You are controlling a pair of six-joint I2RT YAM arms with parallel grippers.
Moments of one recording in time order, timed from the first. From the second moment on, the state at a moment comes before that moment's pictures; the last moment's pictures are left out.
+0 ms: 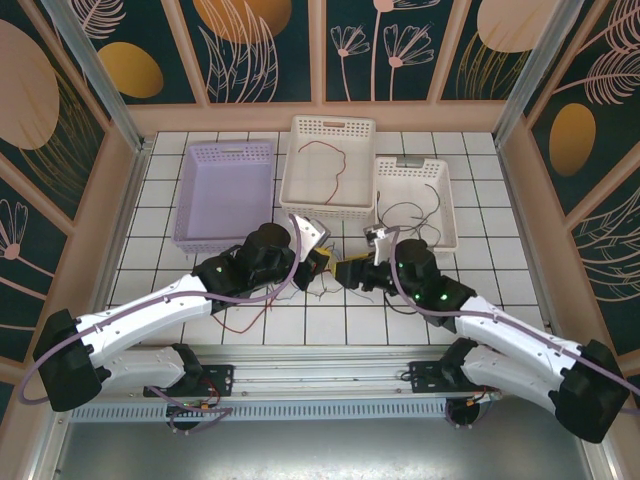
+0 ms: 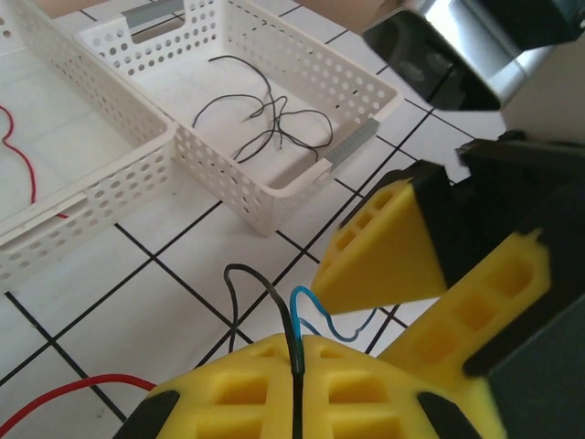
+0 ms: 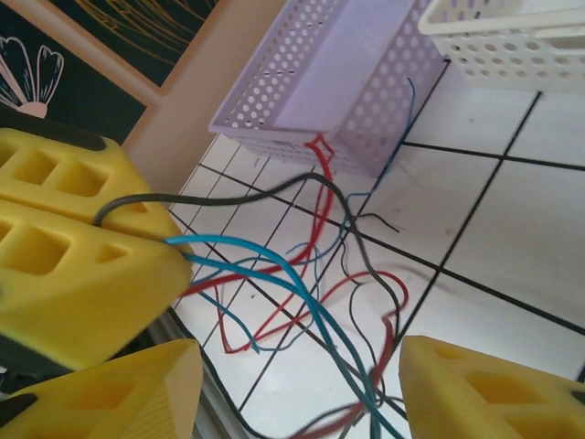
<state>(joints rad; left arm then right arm) -0.95 1.18 0.87 -0.18 0.07 -0.16 0.81 0.92 0.49 0.08 -0.27 0.62</state>
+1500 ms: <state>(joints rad) -0.87 1.05 0.83 -0.04 0.31 -0.30 0.83 0.60 0.38 0.15 -0.21 0.62</state>
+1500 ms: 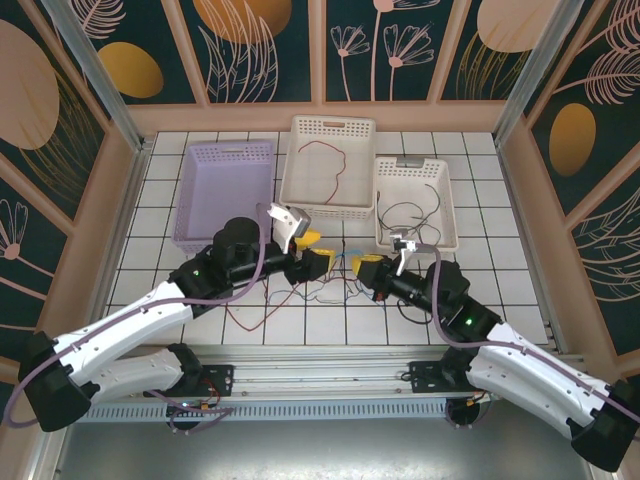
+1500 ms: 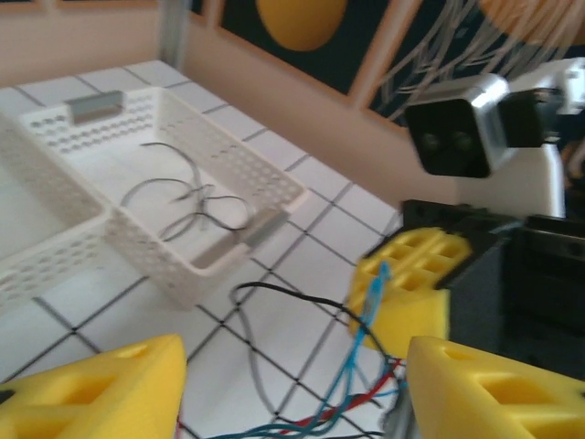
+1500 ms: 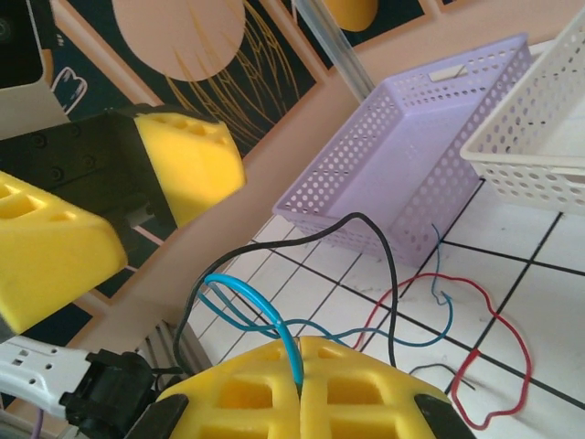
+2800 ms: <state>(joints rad) -0.87 1.13 0.83 -0.06 0.52 -0.28 0.83 0.58 0.36 0.16 -0.23 0.63</state>
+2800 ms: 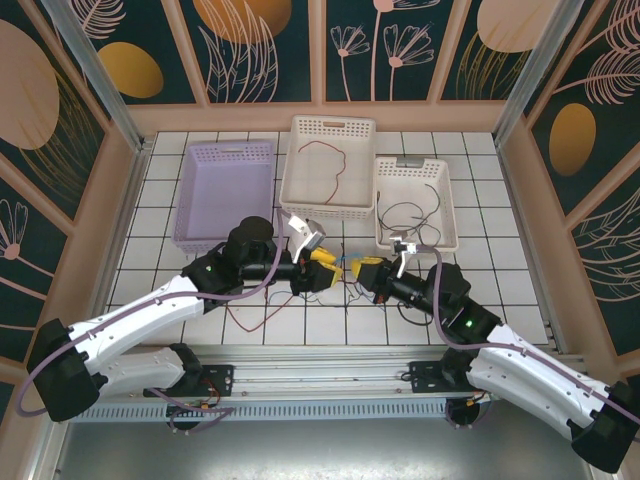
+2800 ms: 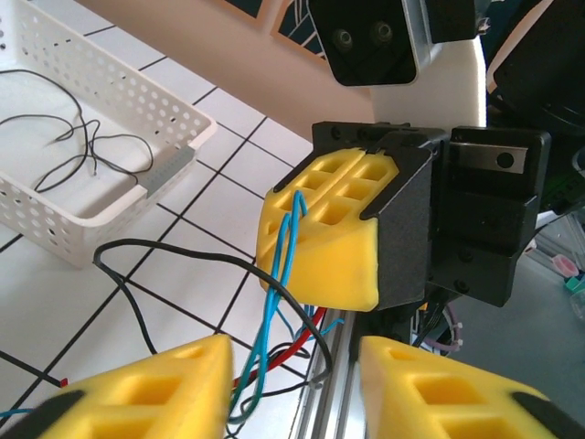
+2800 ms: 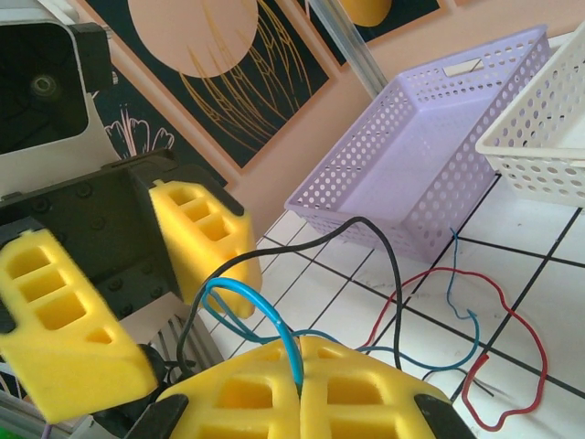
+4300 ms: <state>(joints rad) -0.87 1.09 0.83 -0.09 0.41 -0.27 0.83 0.55 0.38 0.11 -0.24 0.64</state>
